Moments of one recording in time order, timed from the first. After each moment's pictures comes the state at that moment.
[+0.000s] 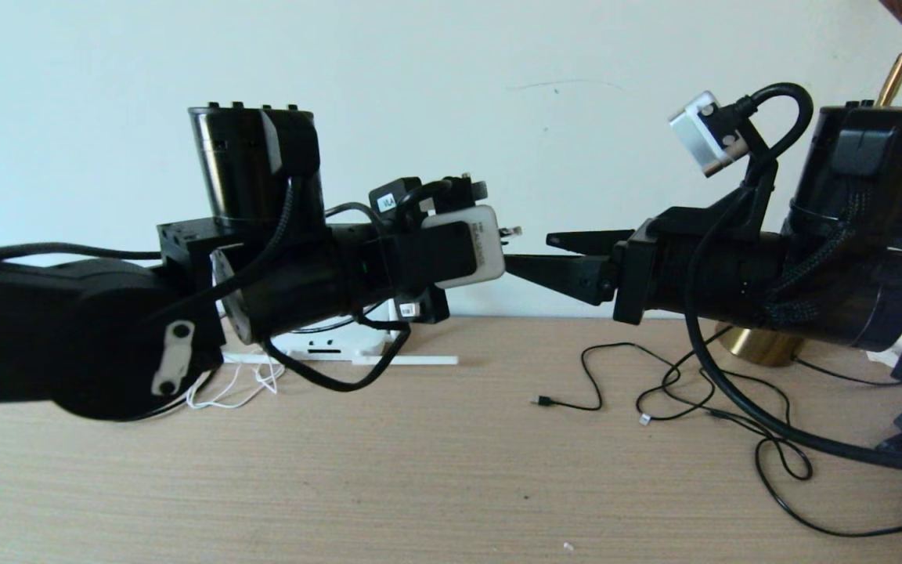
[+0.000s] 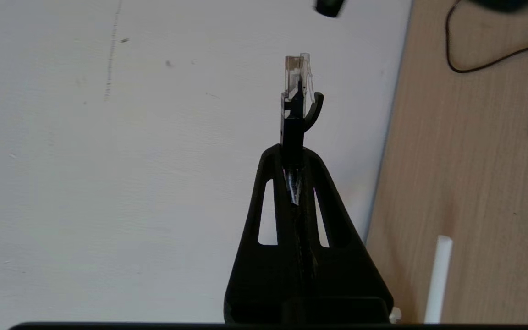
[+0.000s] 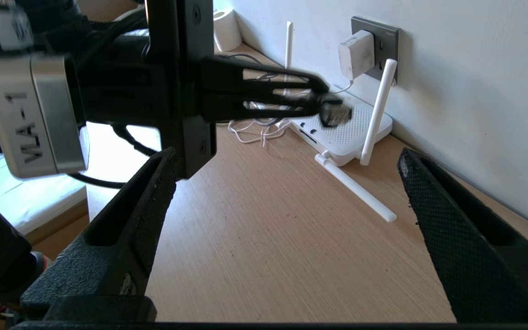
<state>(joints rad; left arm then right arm) -0.66 1.73 -1.23 -0.45 -0.11 1.23 0.58 1.60 -1.05 -0.51 0.44 0.14</state>
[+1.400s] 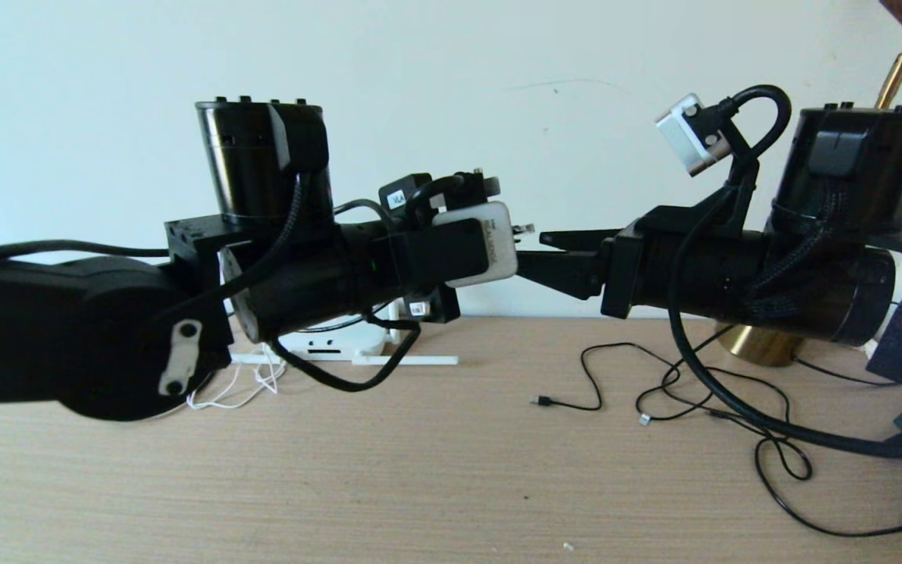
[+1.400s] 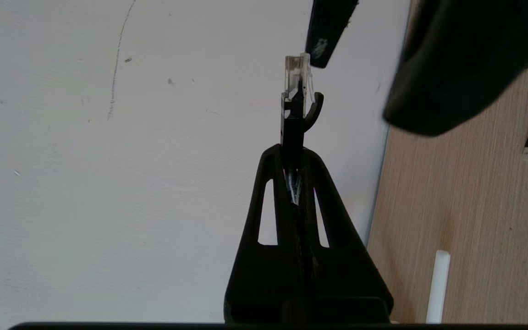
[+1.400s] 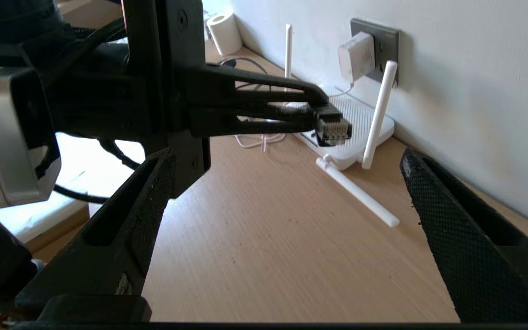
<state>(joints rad) -0.68 1.74 -1.24 -0.45 -0.11 1.23 0.58 1.63 -1.08 -0.53 0.45 0.16</state>
